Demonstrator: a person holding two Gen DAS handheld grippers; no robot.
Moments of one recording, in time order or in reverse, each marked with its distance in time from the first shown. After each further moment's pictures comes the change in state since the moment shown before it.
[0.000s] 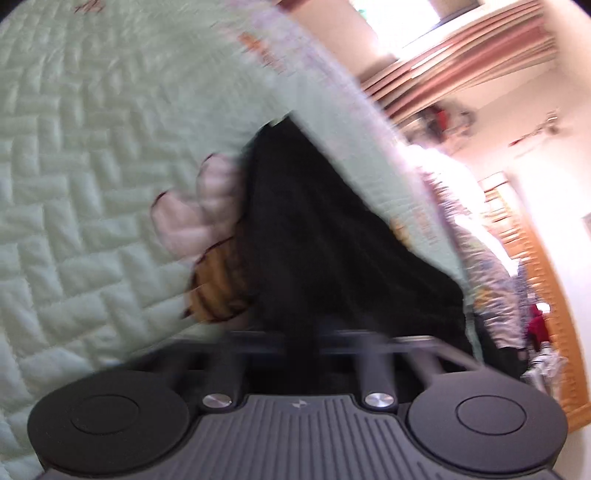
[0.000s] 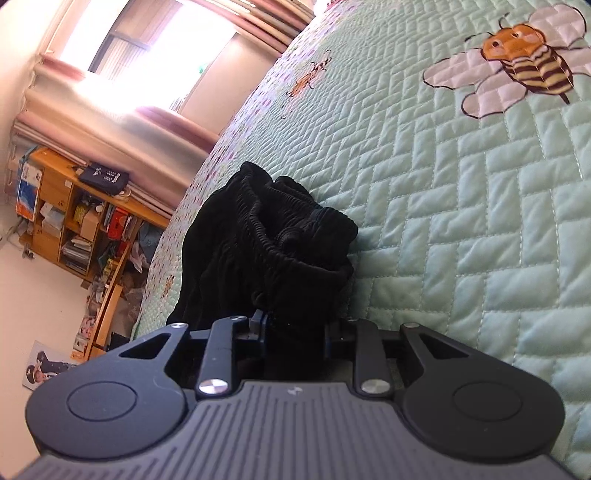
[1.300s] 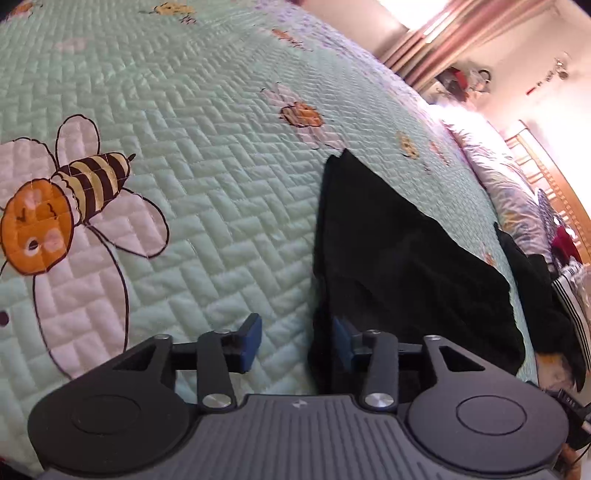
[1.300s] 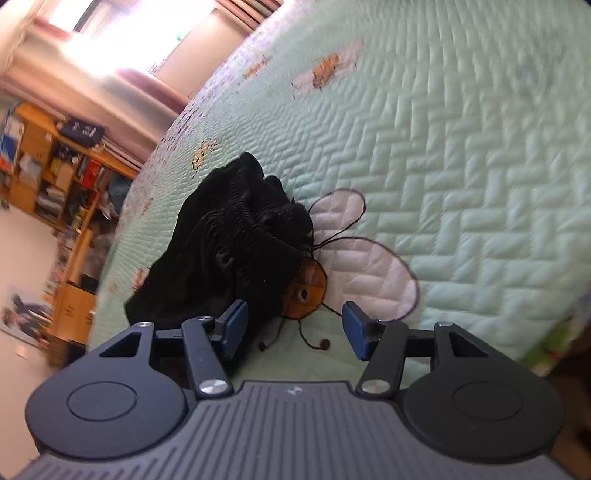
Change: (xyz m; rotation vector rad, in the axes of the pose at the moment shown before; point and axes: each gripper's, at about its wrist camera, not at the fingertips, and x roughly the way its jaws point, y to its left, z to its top) left arm -0.187 -0.015 -0.181 0.173 0.027 0.174; right arm -0.282 -0.032 -0.097 -0.110 0.093 -0.173
